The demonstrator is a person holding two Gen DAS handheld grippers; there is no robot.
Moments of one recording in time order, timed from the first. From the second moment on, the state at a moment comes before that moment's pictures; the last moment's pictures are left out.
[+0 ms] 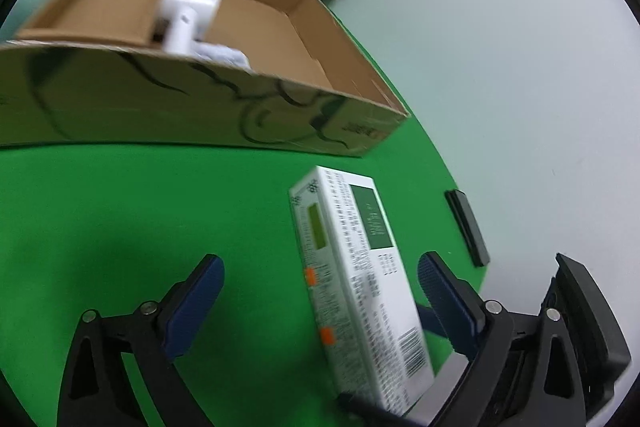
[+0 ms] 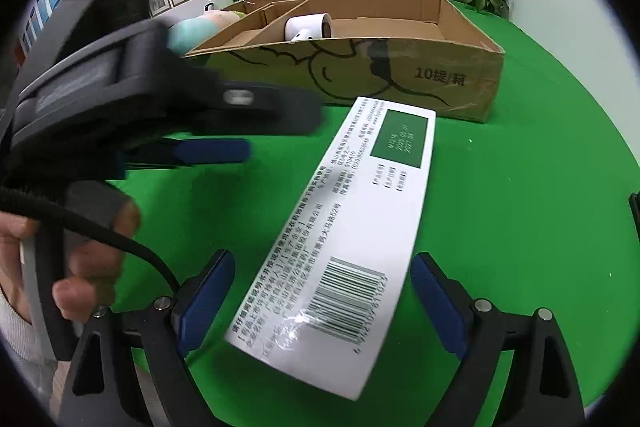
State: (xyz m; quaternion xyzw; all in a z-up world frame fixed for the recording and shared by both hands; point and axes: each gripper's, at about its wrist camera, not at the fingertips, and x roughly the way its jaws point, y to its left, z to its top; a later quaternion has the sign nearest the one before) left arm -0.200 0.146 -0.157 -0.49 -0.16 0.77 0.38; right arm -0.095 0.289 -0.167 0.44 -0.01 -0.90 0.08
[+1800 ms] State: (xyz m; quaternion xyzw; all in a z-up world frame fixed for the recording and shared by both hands) left arm -0.248 0.181 -0.026 -0.37 -0.13 0.83 0.40; right arm -0.081 0.312 -0.074 0.28 -0.09 -0.95 0.10
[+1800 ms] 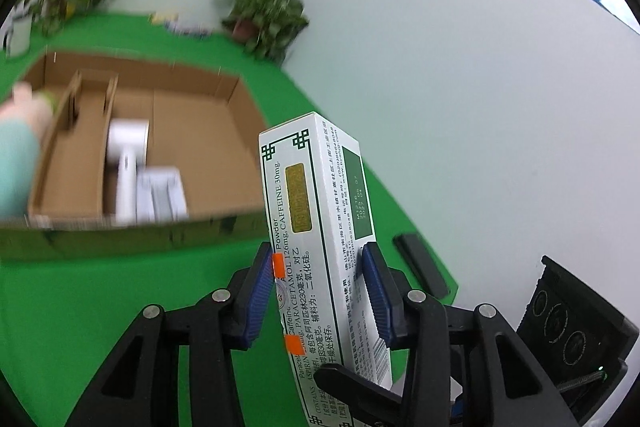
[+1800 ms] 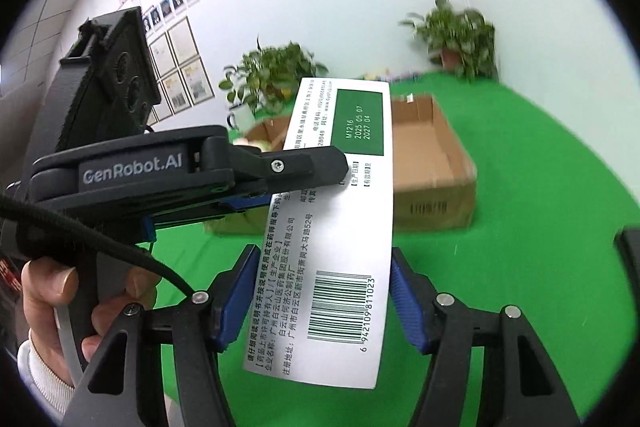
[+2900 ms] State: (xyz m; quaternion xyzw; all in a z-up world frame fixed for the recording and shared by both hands) left arm -0.477 0.243 -0.043 -0.46 -0.12 0.80 0.37; right arm -0.308 0.346 -0.064 0.39 -0.10 -0.91 0.10
